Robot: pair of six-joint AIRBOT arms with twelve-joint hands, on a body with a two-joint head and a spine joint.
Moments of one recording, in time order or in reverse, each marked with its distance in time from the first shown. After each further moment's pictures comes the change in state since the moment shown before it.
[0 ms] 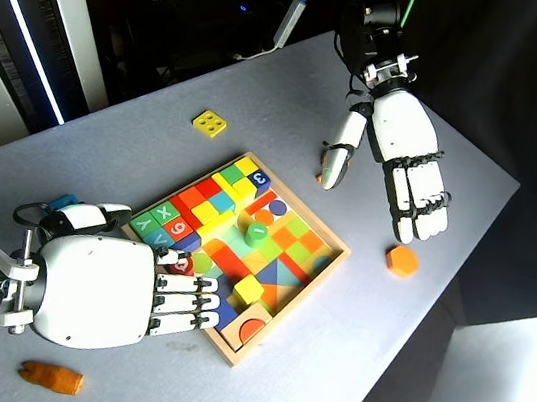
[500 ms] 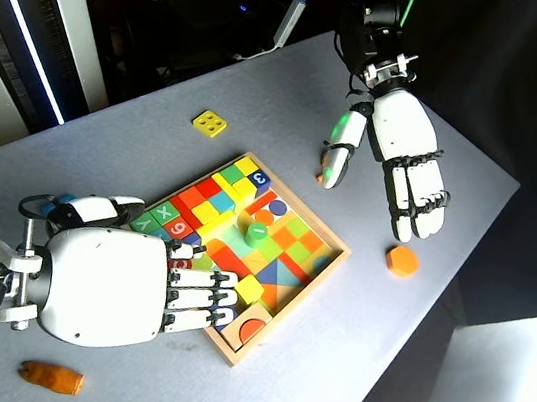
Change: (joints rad) left arm 0.011 0.002 0.000 -0.014 -0.006 0.000; right arm 0.050 0.008 0.000 0.105 -0.004 -0.083
